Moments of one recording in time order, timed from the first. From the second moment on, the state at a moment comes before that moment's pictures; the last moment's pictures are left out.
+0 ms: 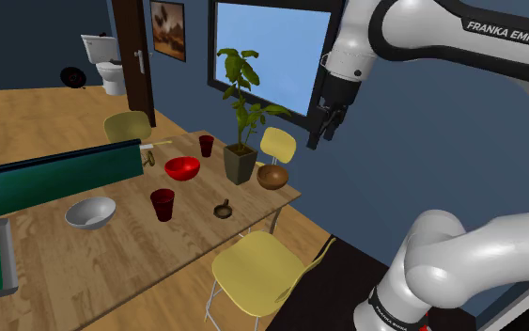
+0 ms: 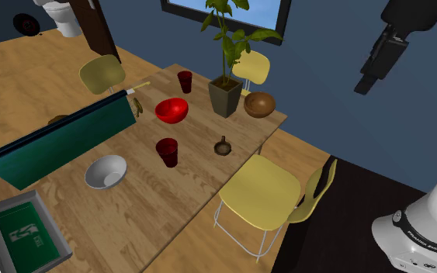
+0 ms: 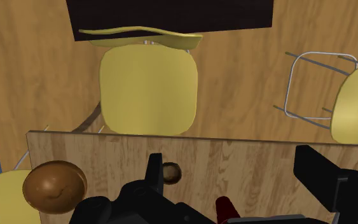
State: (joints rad) arm 0.01 -0.77 0.00 -2.26 0.03 1.56 0.03
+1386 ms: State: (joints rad) arm -0.01 -0.27 -0.11 -2.36 0.12 2.16 -0.05
